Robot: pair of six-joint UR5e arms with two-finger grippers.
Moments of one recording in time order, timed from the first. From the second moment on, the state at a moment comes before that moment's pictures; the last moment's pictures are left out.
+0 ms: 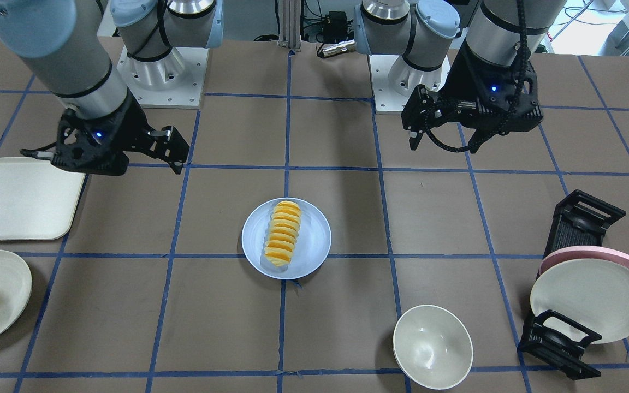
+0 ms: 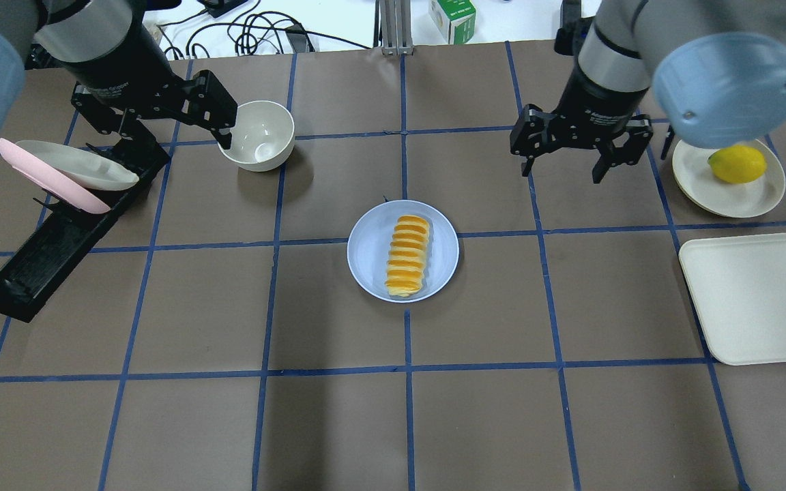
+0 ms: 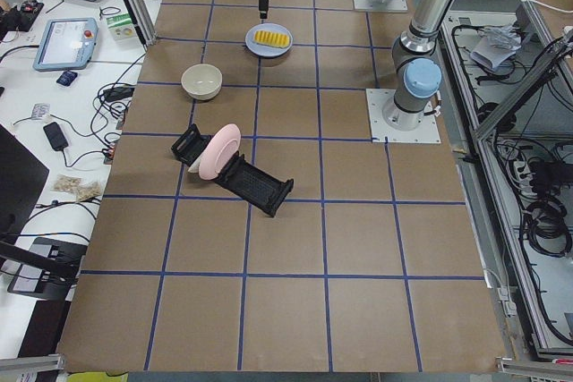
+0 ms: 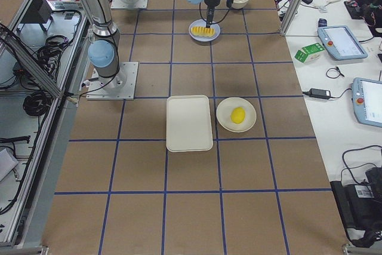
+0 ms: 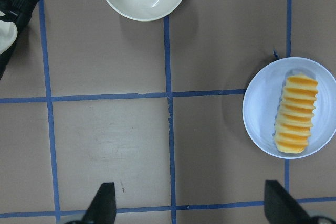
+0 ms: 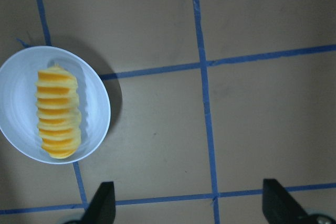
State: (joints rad) left arm -1.56 -1.59 -1.52 -1.55 1.54 0.03; right arm 1.56 -1.52 1.63 -1.62 -1.49 0.11
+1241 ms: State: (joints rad) left arm -1.56 -1.58 -1.53 -1.54 1.53 0.01; right arm 1.53 -1.64 1.63 -1.50 -1.57 0.08
